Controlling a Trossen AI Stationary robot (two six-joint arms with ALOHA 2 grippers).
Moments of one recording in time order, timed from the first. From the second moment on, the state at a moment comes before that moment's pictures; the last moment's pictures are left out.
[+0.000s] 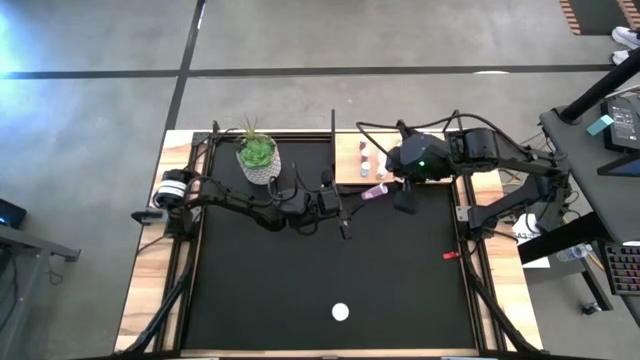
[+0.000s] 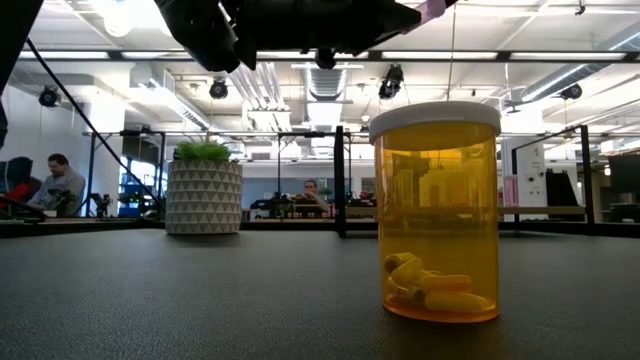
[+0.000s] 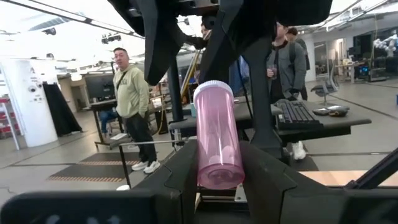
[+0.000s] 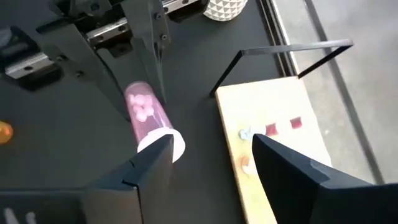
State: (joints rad) left arm -0.05 1.86 1.10 1.04 -0.30 0.22; right arm -0.03 1.39 1.71 -1.27 0.18 0.03
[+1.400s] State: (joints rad) left arm -0.05 1.86 1.13 0.99 -0.29 0.25; right arm 0.00 1.43 1.74 -1.31 0.08 -0.05
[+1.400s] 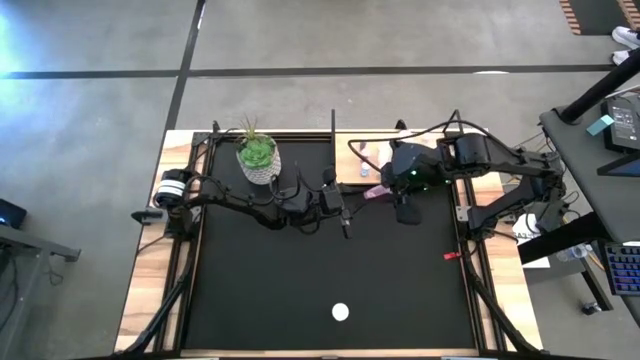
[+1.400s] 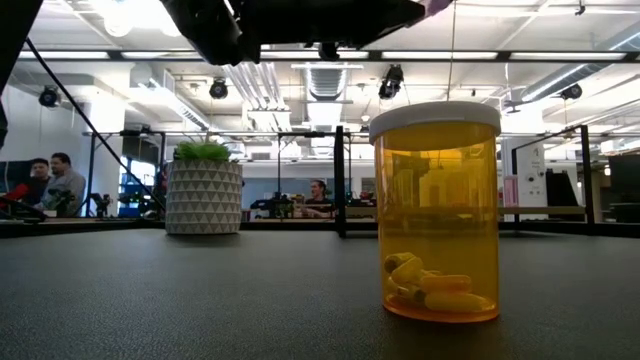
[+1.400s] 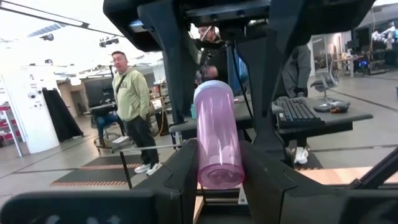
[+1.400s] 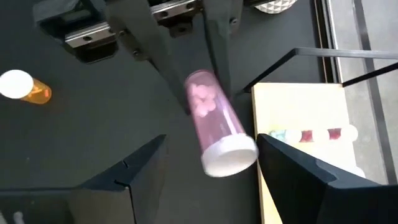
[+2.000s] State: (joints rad) left arm -0.05 1.86 1.14 1.04 -0.23 0.24; right arm 0.00 1.40 1.74 -1.29 0.08 -0.06
